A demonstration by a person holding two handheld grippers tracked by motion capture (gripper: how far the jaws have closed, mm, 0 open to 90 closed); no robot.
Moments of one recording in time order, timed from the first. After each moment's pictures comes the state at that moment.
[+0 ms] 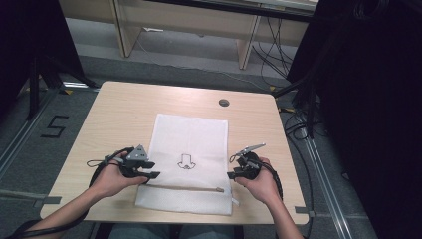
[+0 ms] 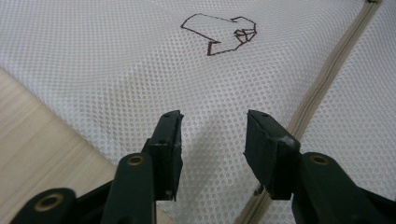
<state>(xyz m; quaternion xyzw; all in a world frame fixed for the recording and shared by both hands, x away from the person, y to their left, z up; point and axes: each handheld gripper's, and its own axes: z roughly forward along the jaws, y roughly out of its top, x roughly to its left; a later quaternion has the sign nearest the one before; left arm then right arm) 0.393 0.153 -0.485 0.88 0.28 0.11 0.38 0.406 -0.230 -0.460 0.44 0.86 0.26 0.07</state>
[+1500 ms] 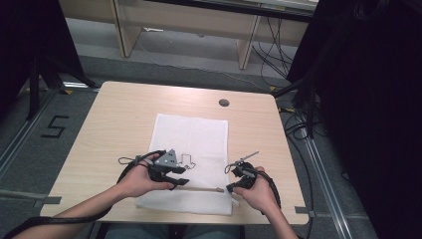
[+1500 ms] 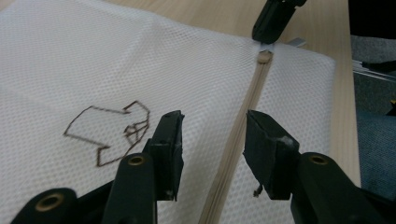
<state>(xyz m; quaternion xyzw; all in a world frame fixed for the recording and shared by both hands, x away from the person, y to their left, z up) 0.385 0.068 -0.470 0.88 0.17 0.05 0.43 0.386 -0.219 -0.472 0.44 0.87 0.21 -0.01</state>
